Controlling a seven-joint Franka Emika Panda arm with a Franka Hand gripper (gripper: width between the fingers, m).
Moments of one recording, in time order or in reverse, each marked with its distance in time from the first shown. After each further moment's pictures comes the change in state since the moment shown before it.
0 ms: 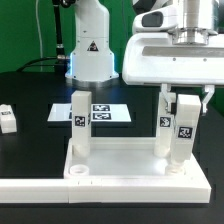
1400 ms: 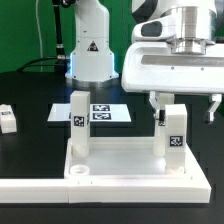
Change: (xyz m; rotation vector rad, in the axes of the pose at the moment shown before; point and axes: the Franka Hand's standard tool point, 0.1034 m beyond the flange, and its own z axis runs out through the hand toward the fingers) arm -0.012 0.001 0.011 -0.006 -0.005 -0.021
